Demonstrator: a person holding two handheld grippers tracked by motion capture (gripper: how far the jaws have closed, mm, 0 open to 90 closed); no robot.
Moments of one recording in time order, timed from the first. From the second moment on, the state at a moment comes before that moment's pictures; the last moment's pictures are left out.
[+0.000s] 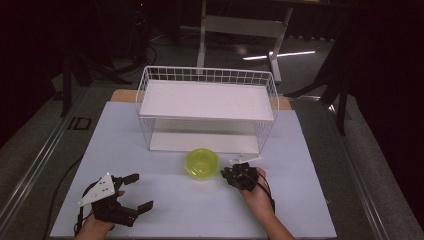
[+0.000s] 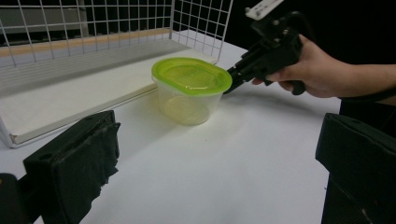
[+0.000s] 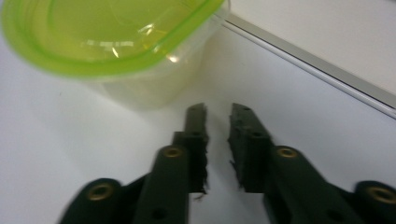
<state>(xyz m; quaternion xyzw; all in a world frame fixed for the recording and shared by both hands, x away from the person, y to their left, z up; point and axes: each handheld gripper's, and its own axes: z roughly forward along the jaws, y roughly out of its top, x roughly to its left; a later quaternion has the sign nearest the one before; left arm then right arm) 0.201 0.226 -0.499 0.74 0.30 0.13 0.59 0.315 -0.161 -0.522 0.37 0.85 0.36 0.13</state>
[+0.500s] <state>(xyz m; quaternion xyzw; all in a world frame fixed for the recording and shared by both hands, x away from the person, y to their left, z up) 0.209 0.208 -0.489 0.76 0.27 0.13 0.57 0.267 -0.183 -0.481 0.34 0.82 0.44 0.13</state>
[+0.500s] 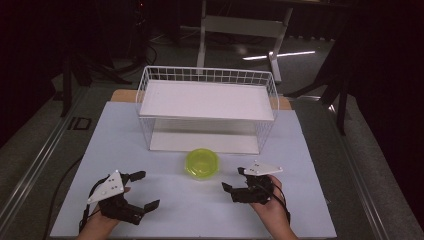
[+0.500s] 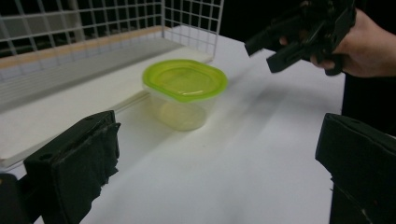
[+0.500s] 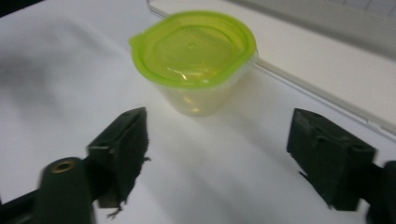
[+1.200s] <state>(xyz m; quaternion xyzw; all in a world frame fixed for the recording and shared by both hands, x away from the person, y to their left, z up) 0.259 0.170 -0.456 0.77 0.29 0.08 0.56 0.290 -0.179 -0.459 0.33 0.79 0.49 0.13</state>
